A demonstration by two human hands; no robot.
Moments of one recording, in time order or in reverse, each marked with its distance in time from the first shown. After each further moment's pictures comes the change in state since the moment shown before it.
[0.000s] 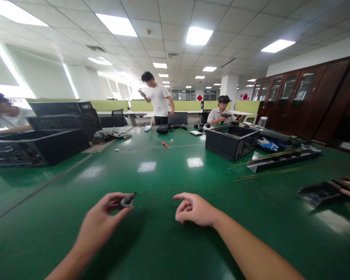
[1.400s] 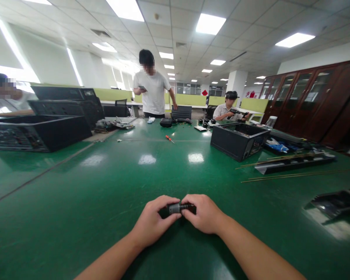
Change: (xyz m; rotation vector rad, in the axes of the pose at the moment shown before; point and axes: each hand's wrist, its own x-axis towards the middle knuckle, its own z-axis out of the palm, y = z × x) left_hand -0.013 0.016 0.103 -0.160 -0.376 0.285; right_hand -0.009 -0.009 0.005 -0.868 0.181 -0.306
